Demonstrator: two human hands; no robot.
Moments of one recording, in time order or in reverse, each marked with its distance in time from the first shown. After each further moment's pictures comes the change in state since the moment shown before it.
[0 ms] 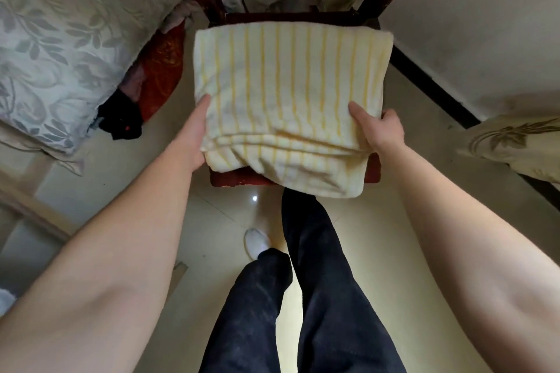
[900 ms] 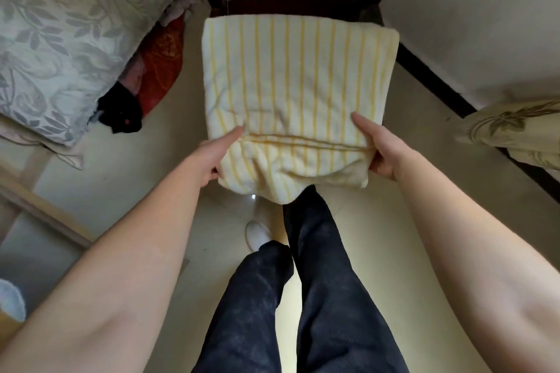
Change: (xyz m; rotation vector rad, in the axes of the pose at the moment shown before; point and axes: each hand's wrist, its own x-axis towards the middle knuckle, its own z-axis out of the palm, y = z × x) left_hand -0.013 -0.059 -0.018 0.386 0.125 -0.232; right_hand -0.024 0.040 -0.008 0.349 -0.400 0.289
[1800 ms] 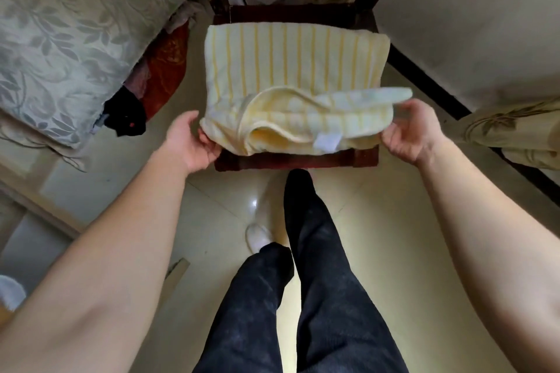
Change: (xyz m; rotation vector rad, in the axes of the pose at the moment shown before) left_hand -0.022 0.018 -0.029 -0.541 0.026 -0.053; right_hand -0.027 -0.027 -0.034 0.425 -0.066 -0.058
